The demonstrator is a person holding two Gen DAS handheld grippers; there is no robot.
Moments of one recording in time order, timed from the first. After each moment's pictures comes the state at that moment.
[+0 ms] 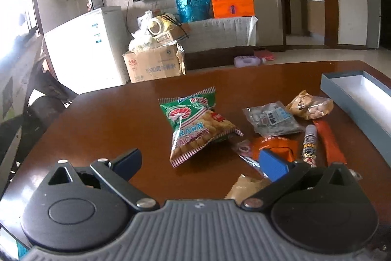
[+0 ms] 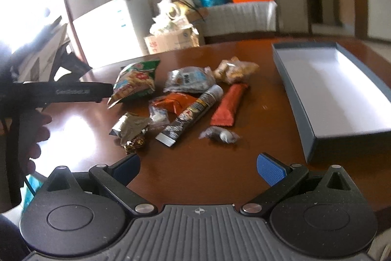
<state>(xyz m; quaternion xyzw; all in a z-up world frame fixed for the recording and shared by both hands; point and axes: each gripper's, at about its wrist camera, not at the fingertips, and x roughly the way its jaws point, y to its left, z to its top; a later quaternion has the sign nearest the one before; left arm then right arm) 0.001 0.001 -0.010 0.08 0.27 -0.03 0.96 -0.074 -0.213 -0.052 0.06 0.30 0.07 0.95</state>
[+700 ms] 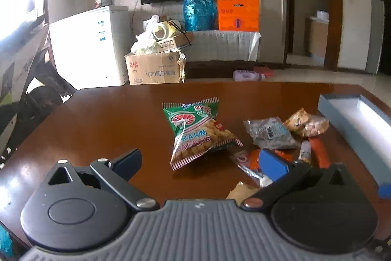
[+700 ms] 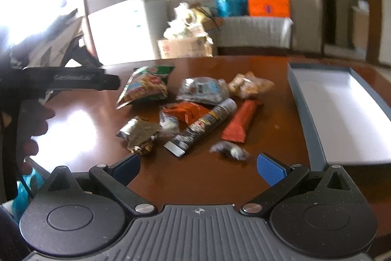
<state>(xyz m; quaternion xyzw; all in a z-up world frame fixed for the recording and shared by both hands) -0.010 0.012 -0.007 0.04 0.25 -0.04 0.97 -0.068 -0.199 -0.050 0.00 0.26 0.10 0.96</state>
